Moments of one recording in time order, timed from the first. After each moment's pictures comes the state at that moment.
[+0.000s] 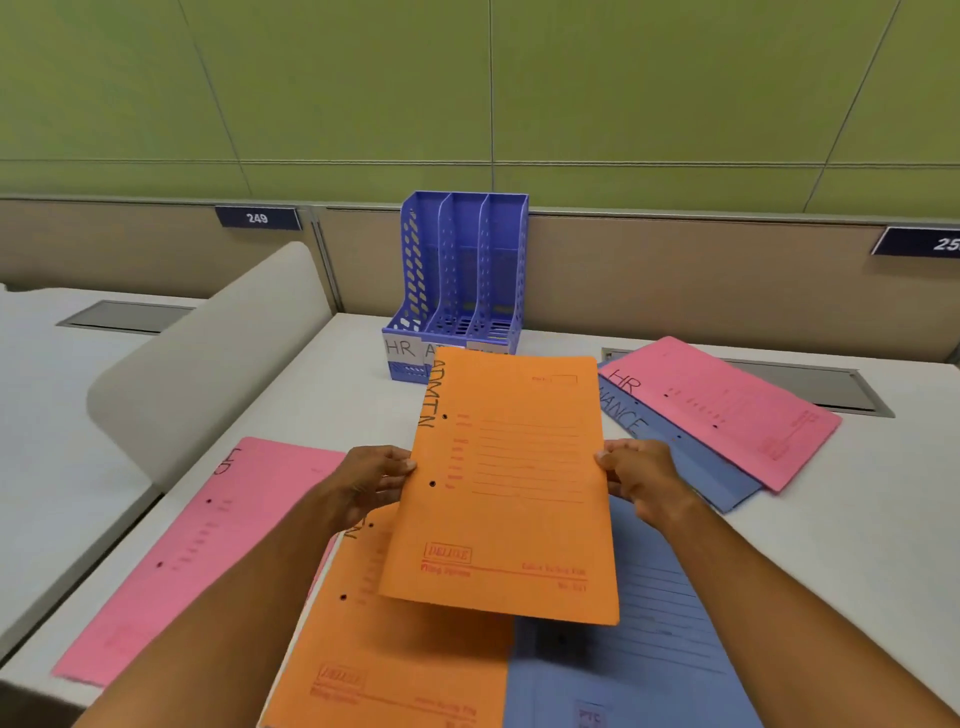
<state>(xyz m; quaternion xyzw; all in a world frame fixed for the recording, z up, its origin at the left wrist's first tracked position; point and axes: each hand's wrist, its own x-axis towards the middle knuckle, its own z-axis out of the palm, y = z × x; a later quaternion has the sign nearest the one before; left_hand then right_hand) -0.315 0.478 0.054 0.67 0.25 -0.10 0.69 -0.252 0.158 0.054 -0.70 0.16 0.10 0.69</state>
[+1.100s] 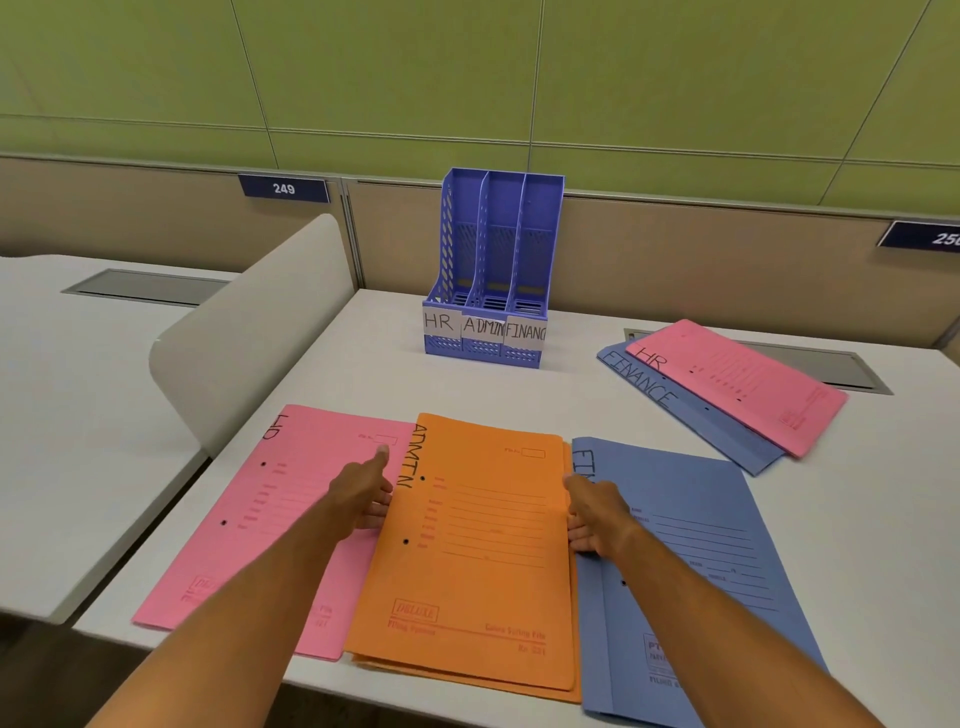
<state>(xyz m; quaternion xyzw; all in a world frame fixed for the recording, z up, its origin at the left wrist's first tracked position) -0.378 0.568 0.007 0.72 0.34 -0.13 0.60 -0.342 0.274 0.002 -0.76 0.25 0.22 0.57</state>
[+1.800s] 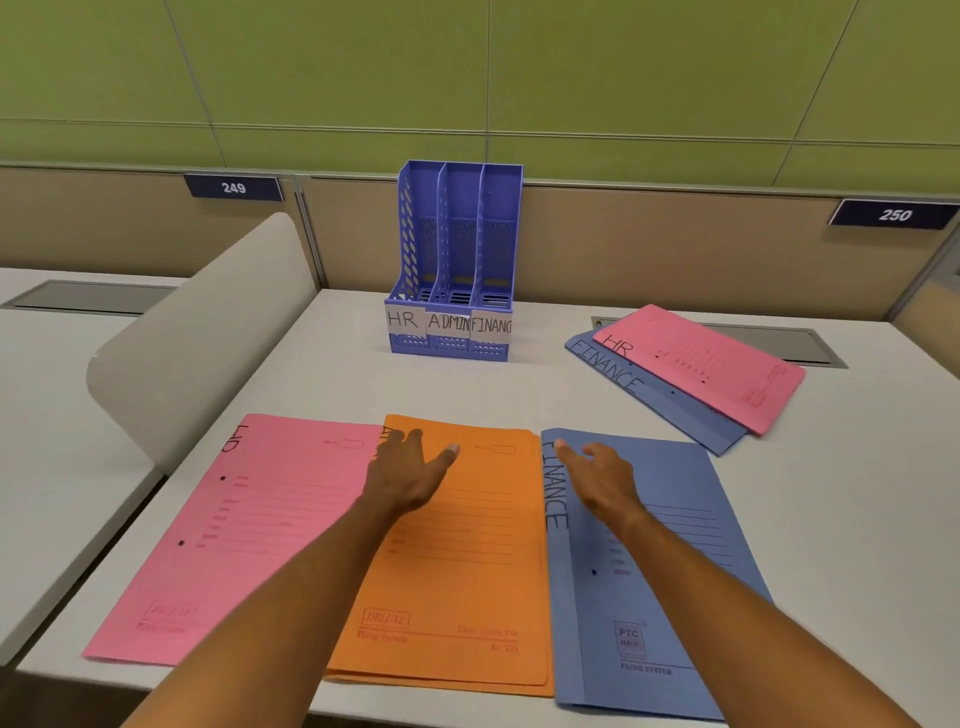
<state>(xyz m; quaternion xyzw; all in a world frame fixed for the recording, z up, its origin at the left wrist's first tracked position) -0.343 0.485 0.012 0.95 0.11 -0.04 0.27 -0.333 0.234 0.021 -0.89 0.13 0.07 0.44</state>
